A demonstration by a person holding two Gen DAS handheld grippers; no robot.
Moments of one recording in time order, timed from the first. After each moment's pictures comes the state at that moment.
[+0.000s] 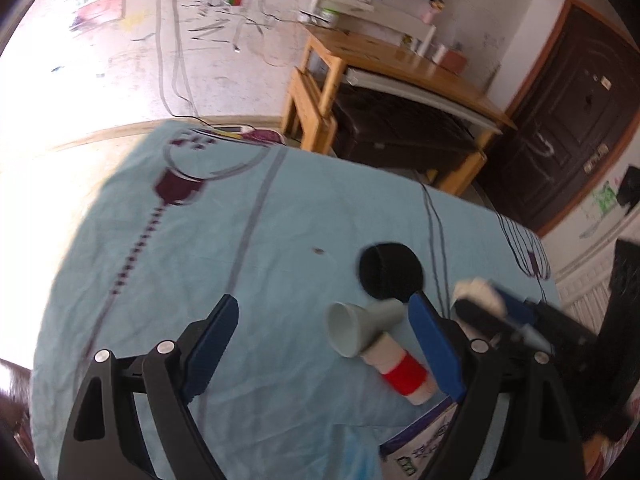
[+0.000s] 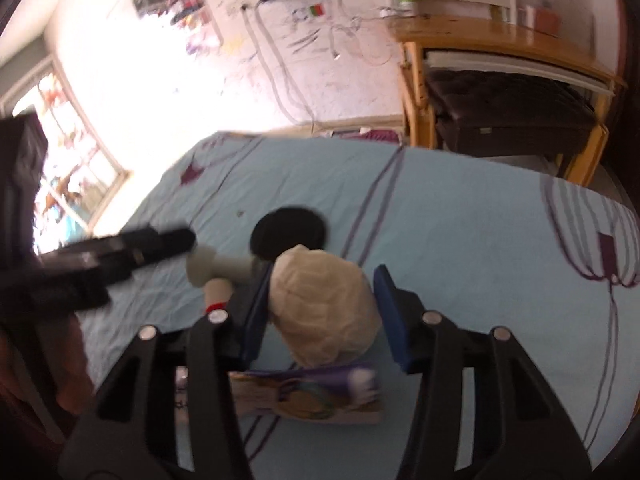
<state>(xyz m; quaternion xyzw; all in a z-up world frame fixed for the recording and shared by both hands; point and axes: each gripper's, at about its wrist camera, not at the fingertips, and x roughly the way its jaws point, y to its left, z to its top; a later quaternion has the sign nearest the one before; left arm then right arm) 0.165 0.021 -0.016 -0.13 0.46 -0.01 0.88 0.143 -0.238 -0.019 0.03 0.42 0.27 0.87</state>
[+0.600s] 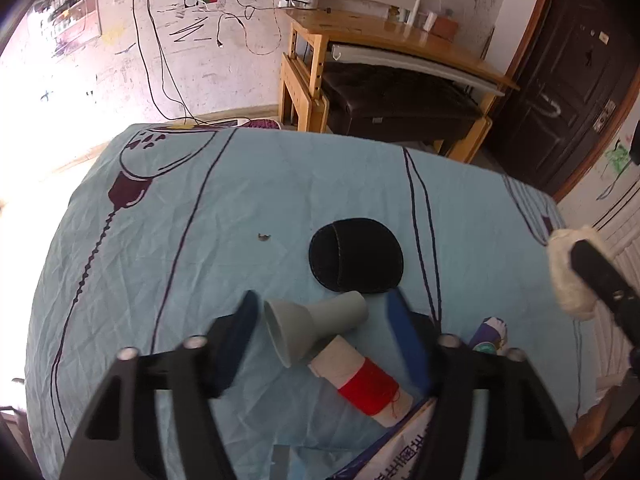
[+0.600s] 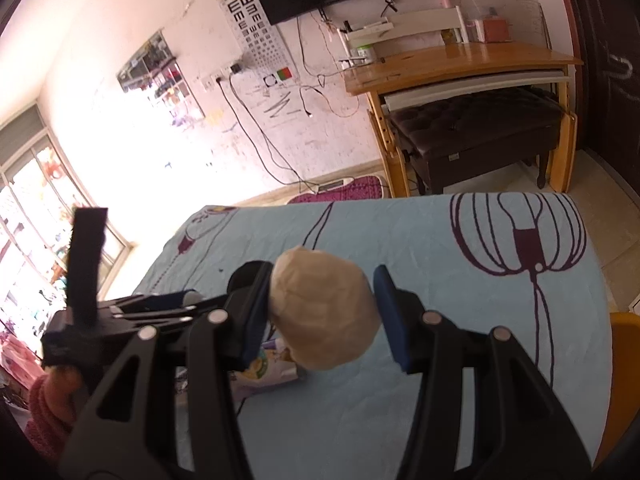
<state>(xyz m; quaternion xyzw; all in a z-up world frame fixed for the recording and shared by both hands) 0.189 -0.030 -0.035 -0.07 0.49 0.01 0.87 0.133 -0.309 0.002 0.12 0.35 0.25 0.90</state>
